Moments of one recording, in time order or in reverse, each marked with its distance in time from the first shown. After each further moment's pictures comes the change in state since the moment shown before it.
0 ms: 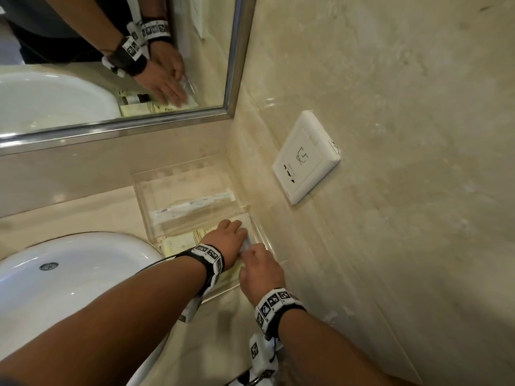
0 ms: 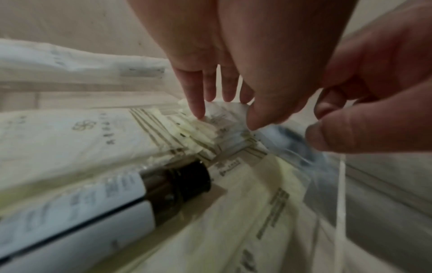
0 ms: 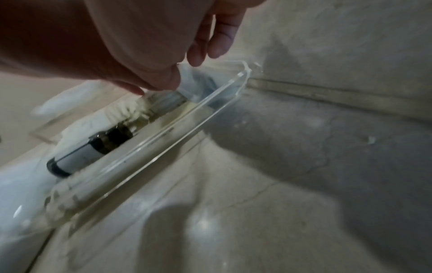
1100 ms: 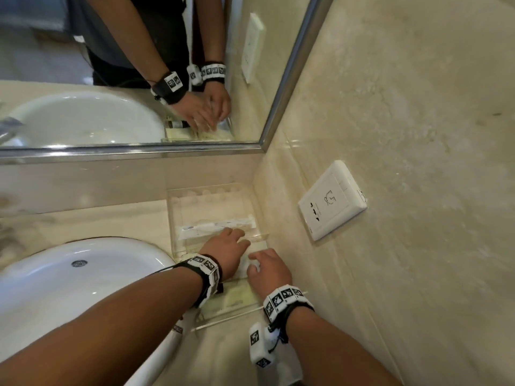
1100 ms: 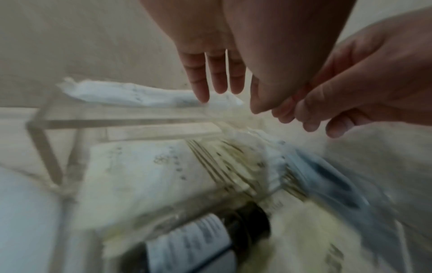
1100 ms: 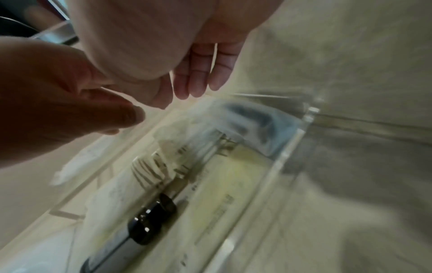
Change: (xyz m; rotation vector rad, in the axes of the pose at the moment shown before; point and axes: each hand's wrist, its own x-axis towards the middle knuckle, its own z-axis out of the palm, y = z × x) left_hand -0.022 -0.035 -0.032 0.039 0.186 -0.075; right_hand 0.053 -0.014 -0.037 0.169 -0.052 -0.051
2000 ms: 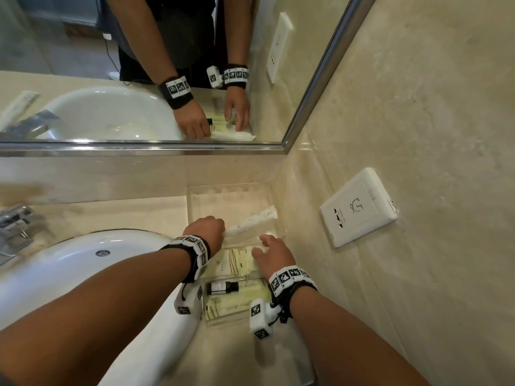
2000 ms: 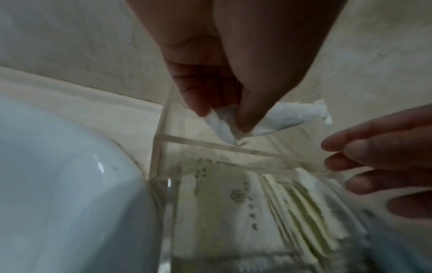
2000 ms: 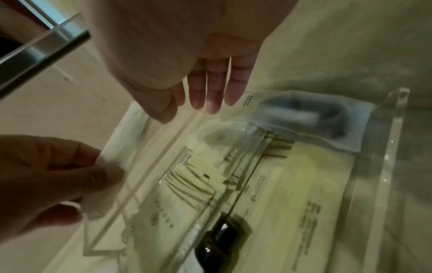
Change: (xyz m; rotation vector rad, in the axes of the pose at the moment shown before) left_hand -0.009 -0.079 -0.013 -0.149 -0.073 -0.425; right_hand 0.037 -0.032 -0.007 0.209 -0.117 0.125
